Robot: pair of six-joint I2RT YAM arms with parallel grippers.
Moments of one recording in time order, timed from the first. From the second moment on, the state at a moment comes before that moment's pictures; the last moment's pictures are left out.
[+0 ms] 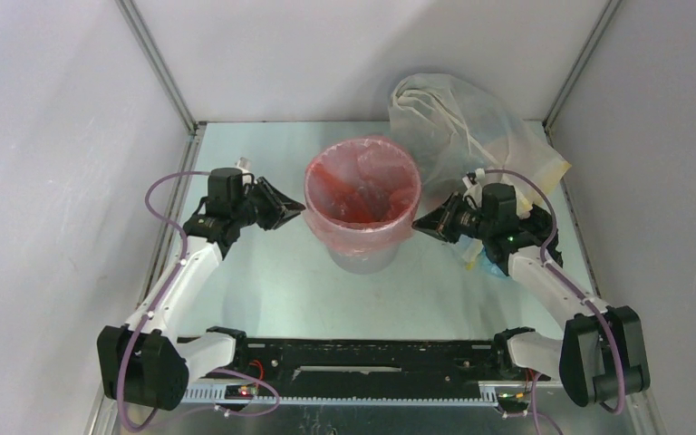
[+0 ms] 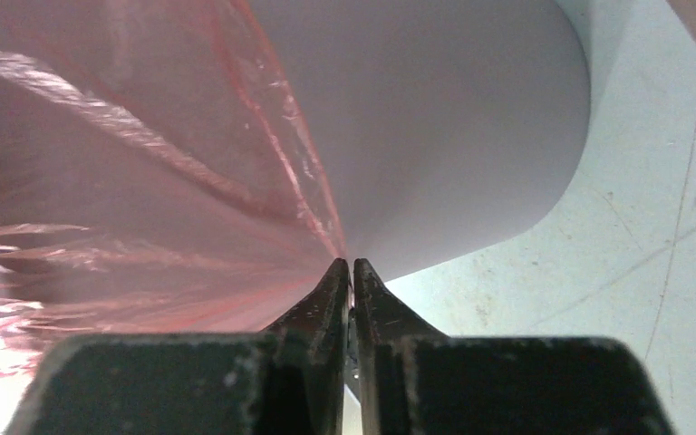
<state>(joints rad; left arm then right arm) -0.17 1.12 0.88 -0.38 0.40 -0.91 0.22 1.17 0.64 0.05 -0.66 0.97</state>
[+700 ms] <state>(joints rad) -0.17 1.06 0.88 -0.47 0.31 -0.83 0.20 0.93 0.66 -0.20 -0.48 0.70</state>
